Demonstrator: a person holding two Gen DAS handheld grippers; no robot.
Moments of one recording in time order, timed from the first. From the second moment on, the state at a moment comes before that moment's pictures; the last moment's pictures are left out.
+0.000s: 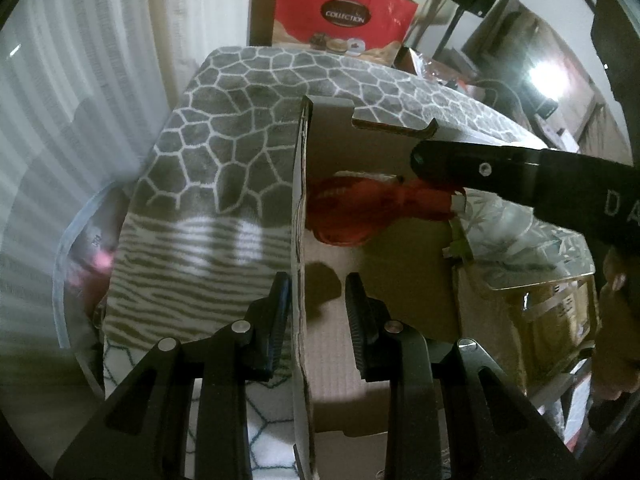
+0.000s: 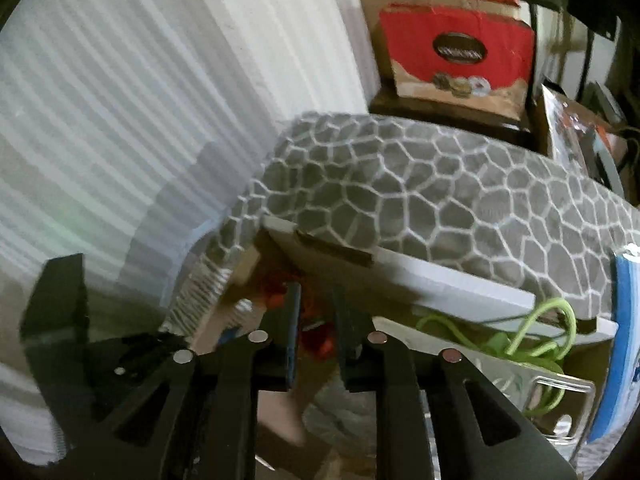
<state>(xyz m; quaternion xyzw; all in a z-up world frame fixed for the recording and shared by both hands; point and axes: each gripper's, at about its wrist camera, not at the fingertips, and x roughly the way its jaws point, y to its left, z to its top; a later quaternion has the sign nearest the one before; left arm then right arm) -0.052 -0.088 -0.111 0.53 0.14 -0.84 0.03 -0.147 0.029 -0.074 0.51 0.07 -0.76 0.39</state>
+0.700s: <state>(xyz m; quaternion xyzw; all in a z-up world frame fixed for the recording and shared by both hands) -0.054 -0.088 -0.112 0.53 0.14 -0.84 0.03 -0.107 0.106 -0.042 0.46 0.16 -0.80 0.34</state>
